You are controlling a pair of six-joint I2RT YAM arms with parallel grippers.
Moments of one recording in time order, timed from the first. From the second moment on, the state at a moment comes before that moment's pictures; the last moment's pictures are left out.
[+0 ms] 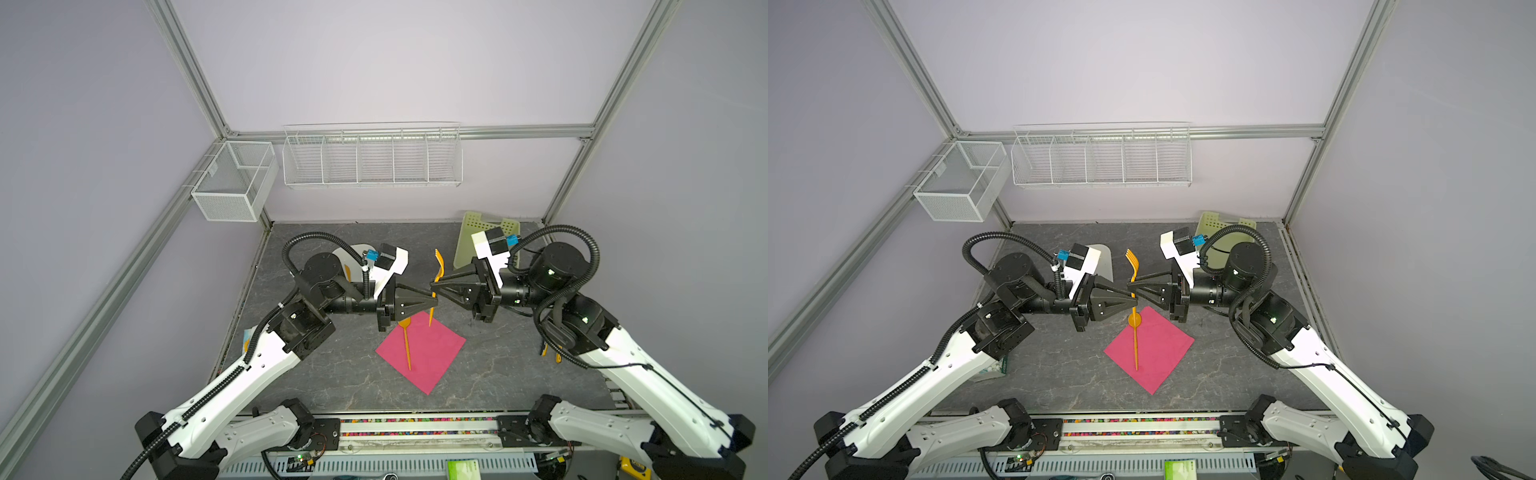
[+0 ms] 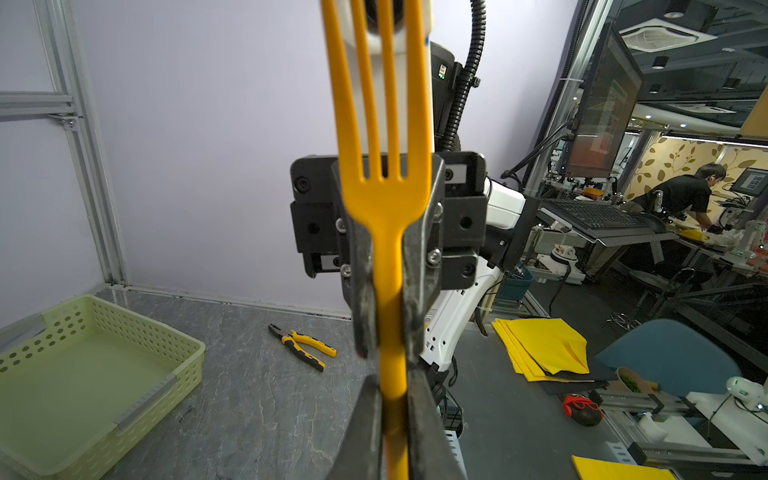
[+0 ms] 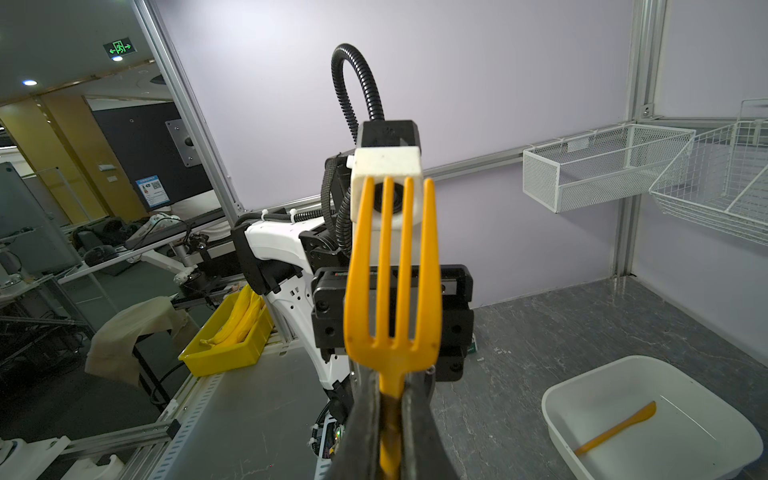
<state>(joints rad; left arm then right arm) -0.81 1.05 1.11 0.03 0.89 -0.23 0.76 1.03 1.24 -0.12 -0.79 0.27</state>
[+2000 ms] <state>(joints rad) -0.94 1.43 1.22 -0.36 0.04 -0.49 0.13 1.04 1.15 -0.76 -0.50 0.14</state>
